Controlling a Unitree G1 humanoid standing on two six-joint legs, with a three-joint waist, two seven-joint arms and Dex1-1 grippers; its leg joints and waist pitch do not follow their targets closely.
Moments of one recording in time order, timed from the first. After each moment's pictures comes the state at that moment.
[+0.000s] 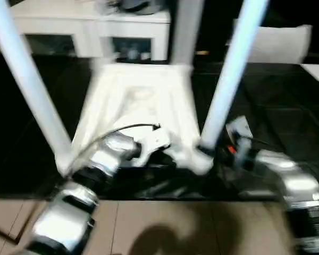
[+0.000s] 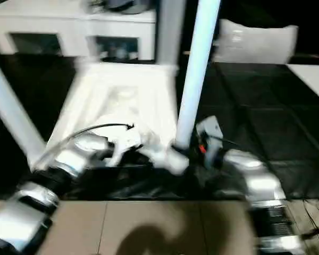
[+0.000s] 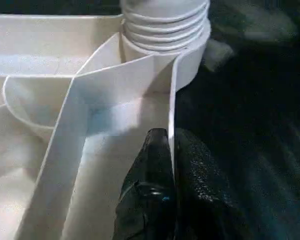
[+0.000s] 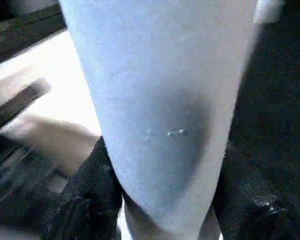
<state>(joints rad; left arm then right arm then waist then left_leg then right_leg) -0.71 0.10 -0.29 0.79 0.14 0.15 -0.96 -0.37 -0.25 -0.03 0.25 0.24 0.45 0.60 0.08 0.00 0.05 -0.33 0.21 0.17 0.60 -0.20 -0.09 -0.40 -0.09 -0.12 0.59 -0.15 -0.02</state>
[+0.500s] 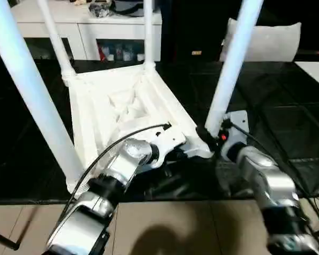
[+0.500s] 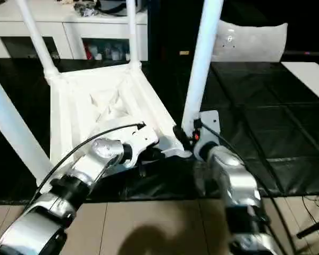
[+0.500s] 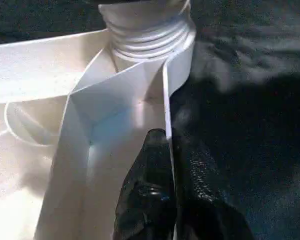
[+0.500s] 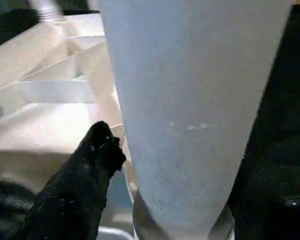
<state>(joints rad) -0.66 0.11 -0.32 0.68 0.17 0.10 -0.90 -0.33 -0.22 -0.03 0.15 0.20 0.44 0.50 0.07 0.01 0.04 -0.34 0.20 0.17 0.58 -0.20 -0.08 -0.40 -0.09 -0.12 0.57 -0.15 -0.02</state>
